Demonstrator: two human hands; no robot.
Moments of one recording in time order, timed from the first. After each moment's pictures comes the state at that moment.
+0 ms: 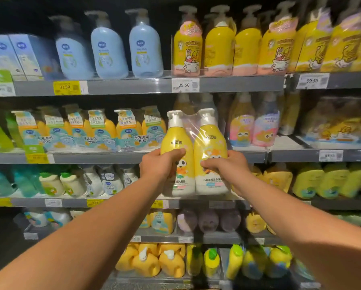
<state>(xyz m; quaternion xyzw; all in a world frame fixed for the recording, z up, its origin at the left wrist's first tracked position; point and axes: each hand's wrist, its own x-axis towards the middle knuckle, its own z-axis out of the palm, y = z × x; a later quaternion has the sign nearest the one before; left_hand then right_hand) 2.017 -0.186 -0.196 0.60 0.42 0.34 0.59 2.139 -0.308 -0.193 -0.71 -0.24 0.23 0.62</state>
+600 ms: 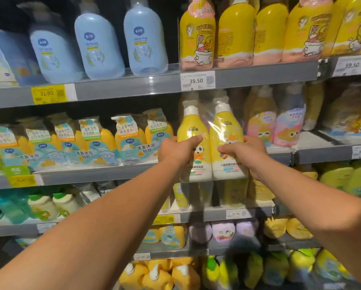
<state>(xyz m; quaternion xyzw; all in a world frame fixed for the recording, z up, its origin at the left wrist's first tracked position) 2.087 -0.102 -0.193 0.66 0.40 0.31 0.55 2.202 -0.228 -0.200 -0.73 -0.17 0.18 0.63</state>
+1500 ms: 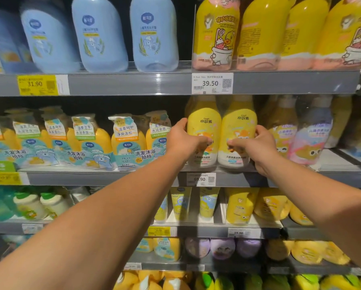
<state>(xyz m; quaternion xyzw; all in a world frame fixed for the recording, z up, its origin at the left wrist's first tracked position) 2.137 -0.051 -0.186 0.73 0.31 0.36 0.49 2.255 -0.182 -0.189 -0.70 -0.21 0.13 0.67</state>
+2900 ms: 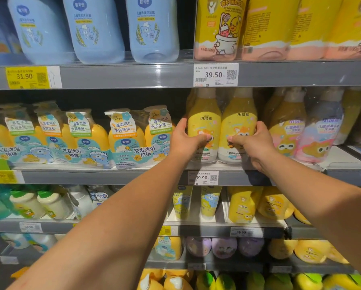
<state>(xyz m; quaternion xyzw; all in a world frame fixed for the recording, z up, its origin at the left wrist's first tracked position) 2.148 -0.042 -0.211 0.69 0.25 0.37 0.57 2.272 -0.159 -0.207 -0.70 -0.21 0.13 0.67</state>
